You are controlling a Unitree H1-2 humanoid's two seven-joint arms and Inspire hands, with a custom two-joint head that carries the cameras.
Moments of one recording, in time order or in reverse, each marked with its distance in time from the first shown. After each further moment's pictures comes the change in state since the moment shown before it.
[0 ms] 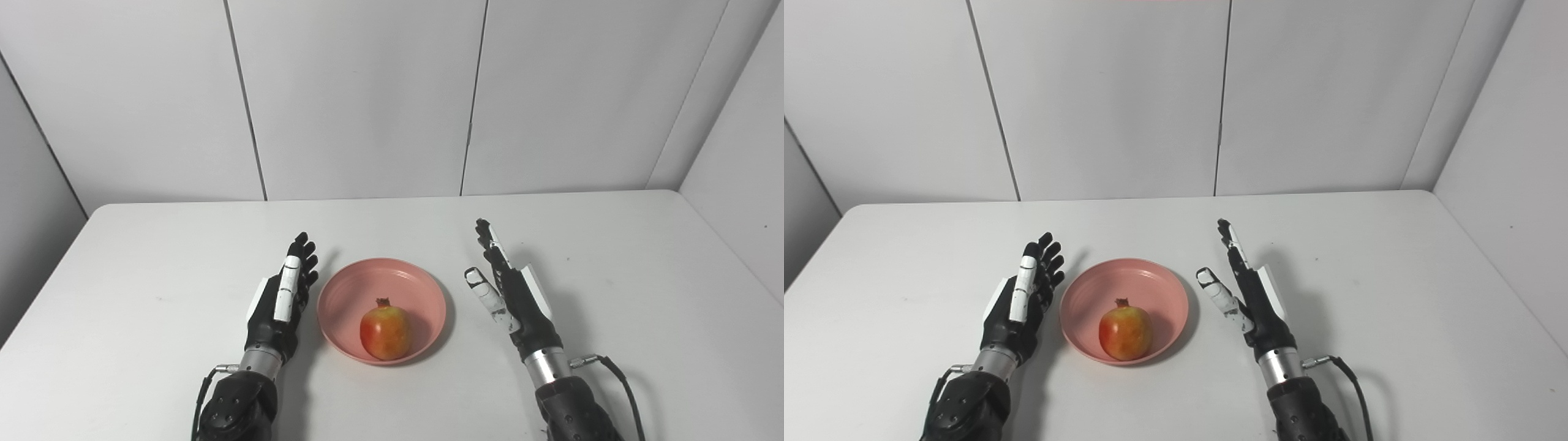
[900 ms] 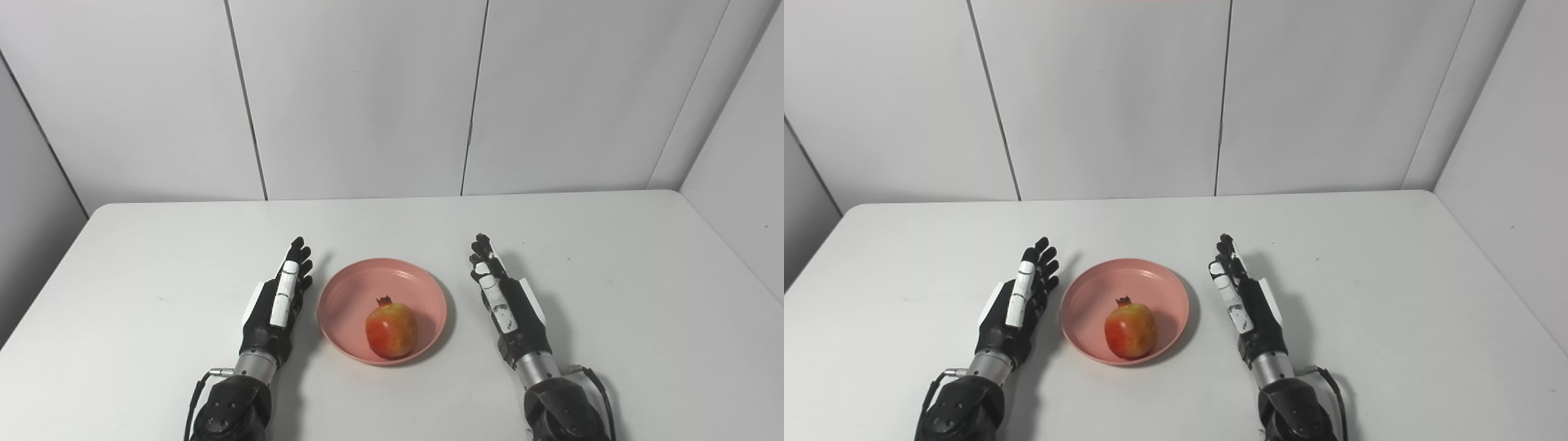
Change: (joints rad) left arm 0.015 0.018 -0.003 0.001 0.033 -0.002 0.001; right arm -0.026 0.051 -0.068 0.104 0.249 0.019 0.072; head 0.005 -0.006
